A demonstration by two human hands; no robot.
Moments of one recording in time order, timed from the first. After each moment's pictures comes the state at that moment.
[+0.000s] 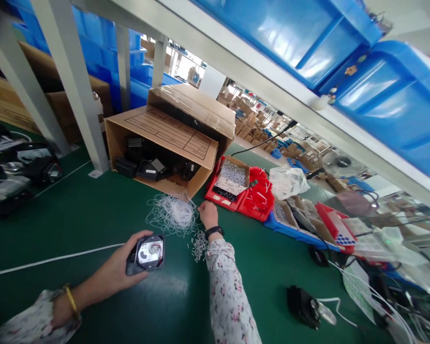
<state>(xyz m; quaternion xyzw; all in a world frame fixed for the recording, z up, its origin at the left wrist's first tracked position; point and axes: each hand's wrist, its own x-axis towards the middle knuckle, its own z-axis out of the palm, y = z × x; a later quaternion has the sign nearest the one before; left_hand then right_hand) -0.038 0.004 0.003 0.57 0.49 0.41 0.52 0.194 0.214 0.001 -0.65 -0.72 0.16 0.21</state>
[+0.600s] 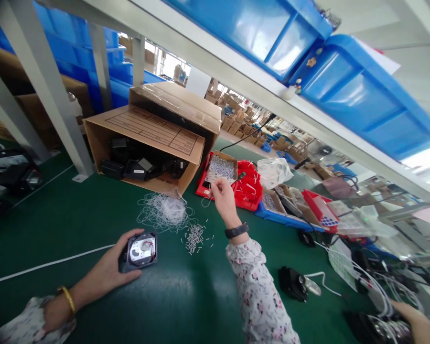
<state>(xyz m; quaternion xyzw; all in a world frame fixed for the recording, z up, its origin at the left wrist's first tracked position) -0.037 0.002 0.003 0.55 0.52 0.39 0.52 0.212 0.174 0.131 -0.49 -0.71 0.29 0.43</state>
